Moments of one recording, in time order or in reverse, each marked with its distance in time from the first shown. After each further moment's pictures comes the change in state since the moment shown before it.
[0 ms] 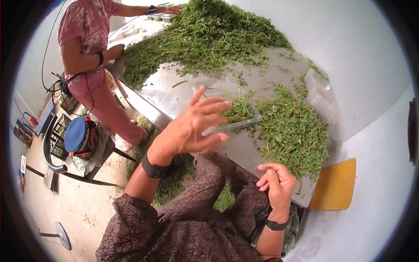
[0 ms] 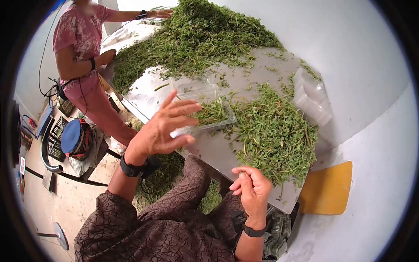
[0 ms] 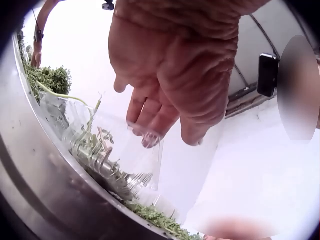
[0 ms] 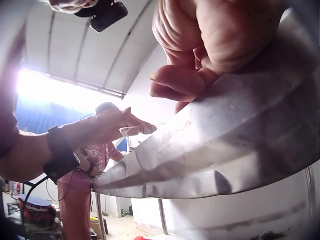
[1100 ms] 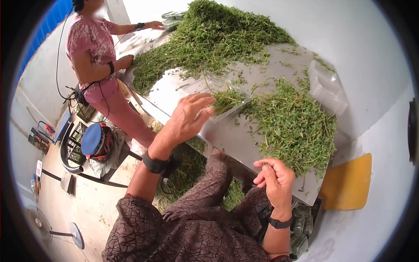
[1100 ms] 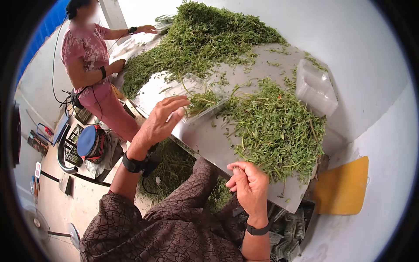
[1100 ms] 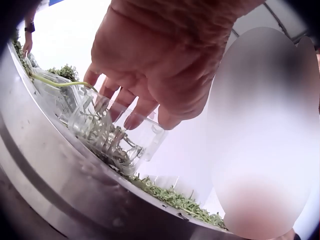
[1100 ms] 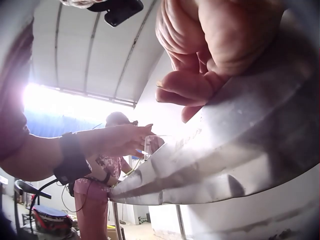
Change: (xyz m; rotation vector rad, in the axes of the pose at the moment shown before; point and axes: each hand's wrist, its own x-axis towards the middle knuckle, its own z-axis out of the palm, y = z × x) left_hand 0.004 -0.001 0.000 0.055 0.039 -0.373; right_hand 0.000 0.002 -0.006 0.061 -0.095 -0.002
